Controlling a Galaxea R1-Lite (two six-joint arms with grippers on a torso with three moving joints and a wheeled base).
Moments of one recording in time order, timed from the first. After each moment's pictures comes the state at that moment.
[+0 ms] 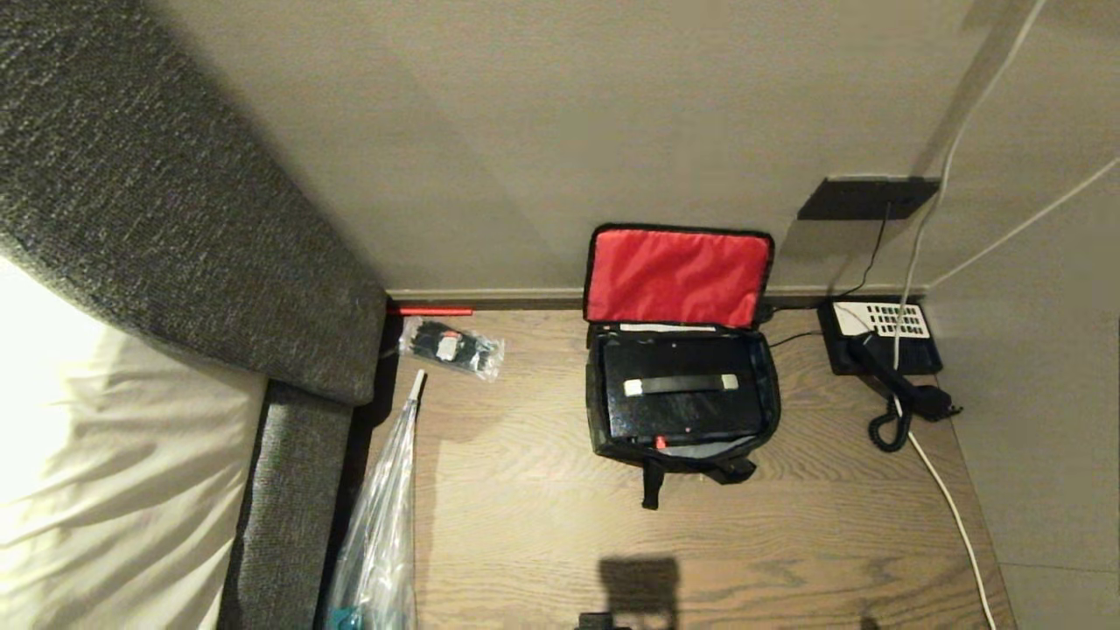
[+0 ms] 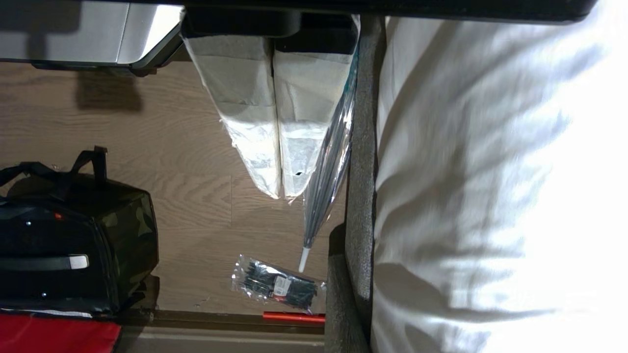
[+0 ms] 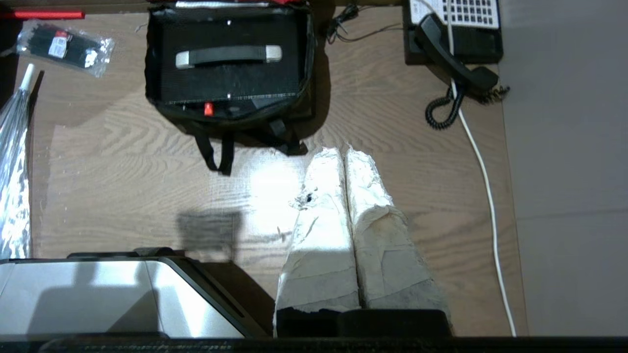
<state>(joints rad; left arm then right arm) 0.00 0.00 0.00 0.00 0.00 0.00 0.00 0.00 -0.04 0.08 -0.01 0.00</state>
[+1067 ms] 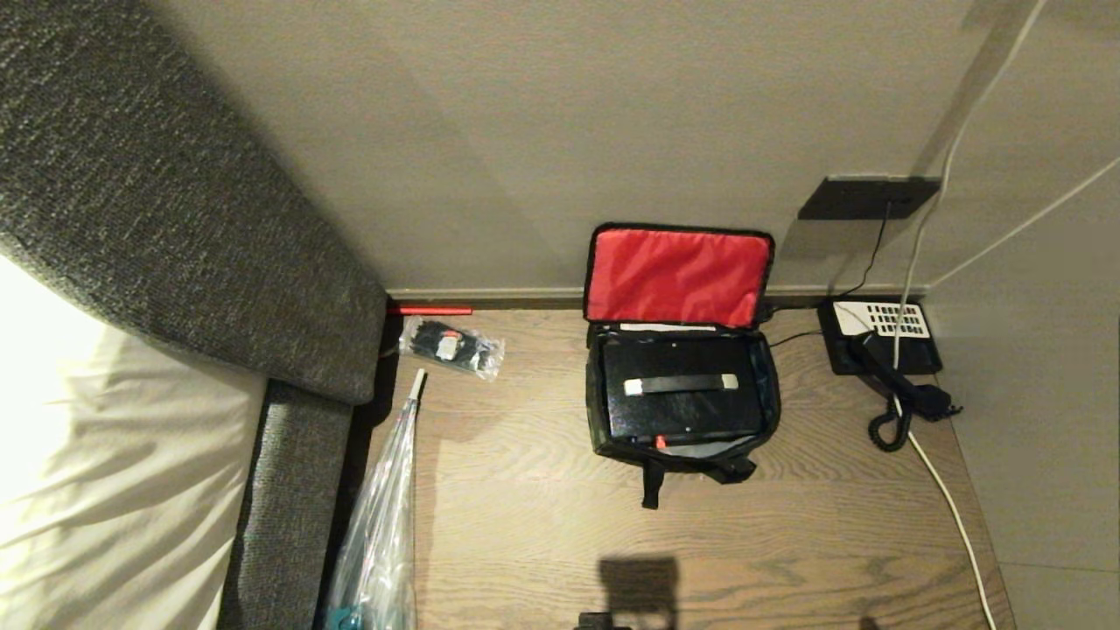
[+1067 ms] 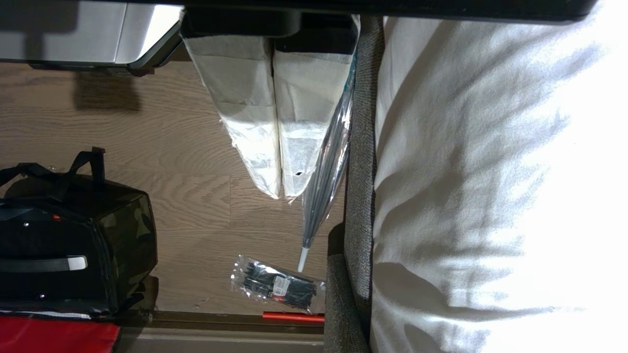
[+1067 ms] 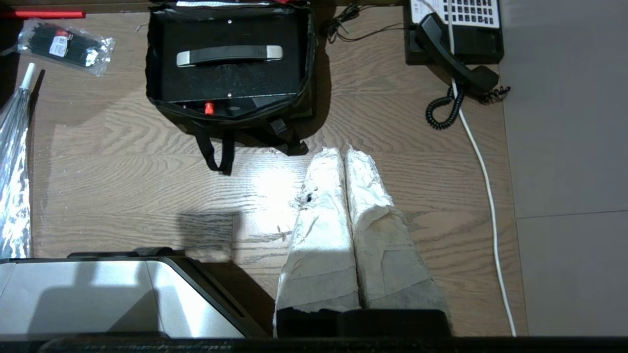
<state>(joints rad) 0.00 0.00 0.00 0.00 0.00 0.00 0.00 0.00 -0.04 0.08 -0.01 0.00</state>
